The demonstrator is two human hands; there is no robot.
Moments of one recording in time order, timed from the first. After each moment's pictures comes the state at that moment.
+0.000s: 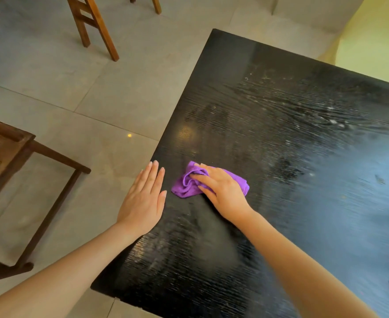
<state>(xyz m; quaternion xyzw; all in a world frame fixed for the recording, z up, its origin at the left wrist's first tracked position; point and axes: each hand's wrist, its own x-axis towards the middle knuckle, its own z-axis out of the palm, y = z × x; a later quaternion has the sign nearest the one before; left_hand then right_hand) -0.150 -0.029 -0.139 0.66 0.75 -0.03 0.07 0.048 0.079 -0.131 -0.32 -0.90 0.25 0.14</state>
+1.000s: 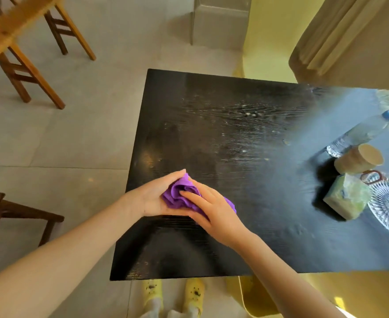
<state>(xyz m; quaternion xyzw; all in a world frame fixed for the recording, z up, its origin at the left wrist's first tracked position) -0.090 -0.008 0.021 0.20 0.52 0.17 0.81 0.092 -0.055 0.002 -0.44 -0.85 0.24 0.16</state>
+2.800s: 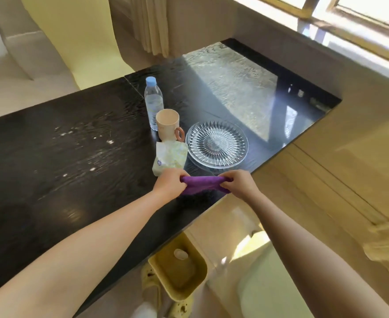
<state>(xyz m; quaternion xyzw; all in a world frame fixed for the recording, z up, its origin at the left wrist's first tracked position) 0.410 -0.063 0.015 0.84 0.40 0.01 0.37 0.584 -0.178 0.011 -0.84 -0.44 0.26 0.18</state>
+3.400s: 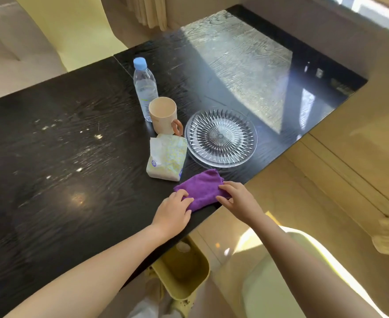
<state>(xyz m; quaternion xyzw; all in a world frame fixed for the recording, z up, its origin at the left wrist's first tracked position) 0.406 -0.084 -0.073 0.92 0.32 -0.07 0.24 0.601 -0.187 -0.085 -0.81 -0.51 0.25 0.14</state>
